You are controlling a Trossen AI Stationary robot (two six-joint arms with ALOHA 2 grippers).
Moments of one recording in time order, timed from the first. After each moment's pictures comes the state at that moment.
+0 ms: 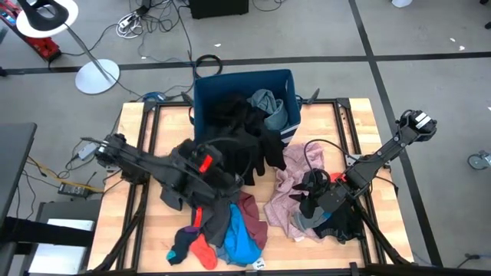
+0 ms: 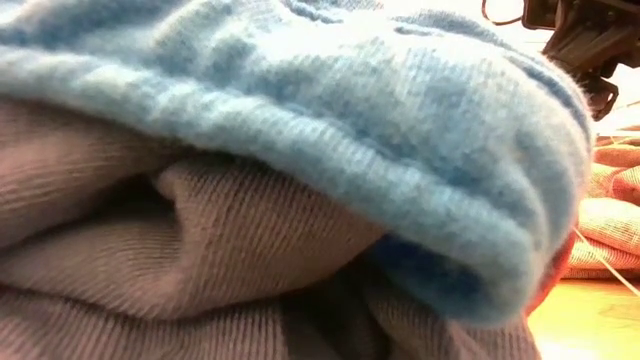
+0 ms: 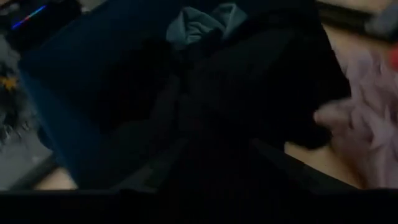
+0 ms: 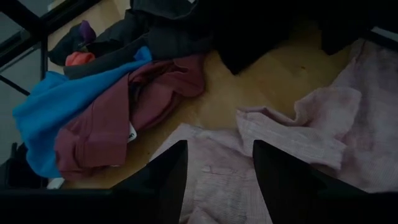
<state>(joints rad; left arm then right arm) -0.43 1.71 1.82 -1.47 -0.97 -1.14 0.65 1.18 0.66 -0.32 0.61 1.02</state>
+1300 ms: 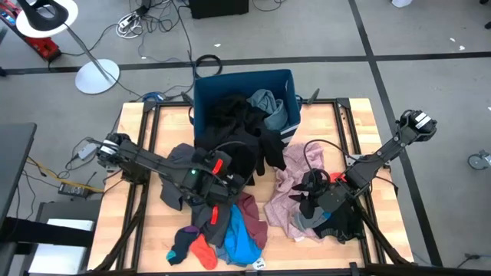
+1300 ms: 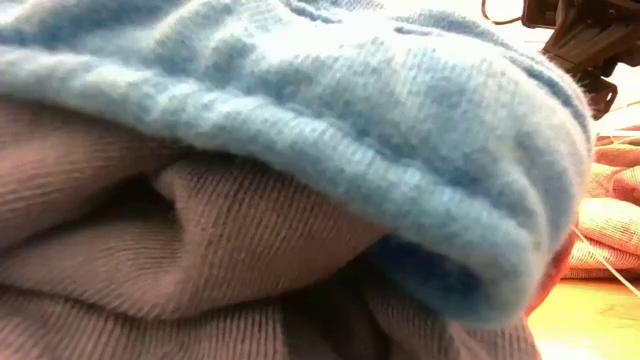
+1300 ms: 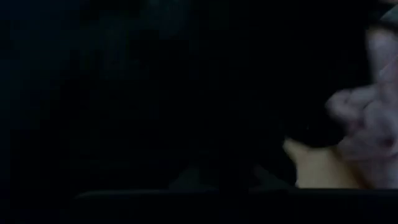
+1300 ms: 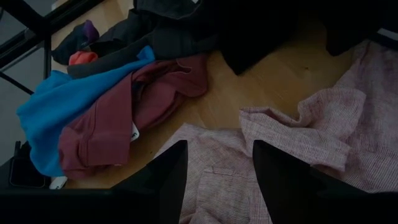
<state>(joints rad) -0.36 1.71 1.54 -1.10 -0.94 -1.12 0.65 1.18 0.66 -0.31 0.60 1.01</state>
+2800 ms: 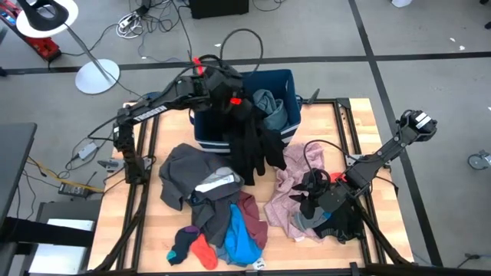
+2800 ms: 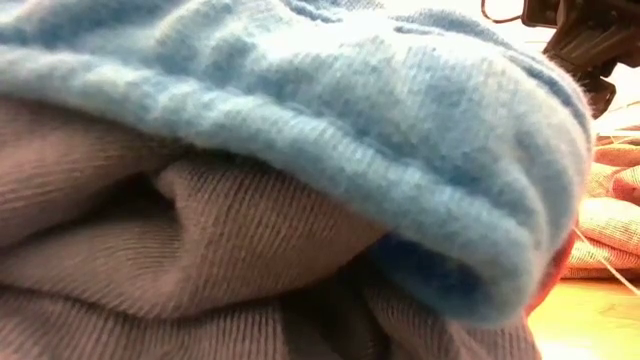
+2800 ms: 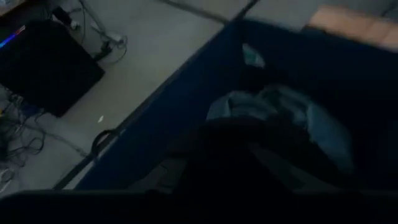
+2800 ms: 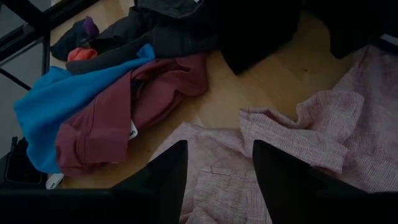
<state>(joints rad) 0.25 1.80 2.16 -1.09 -0.56 -0.19 0.65 1.18 0.66 -0.31 0.60 0.98</state>
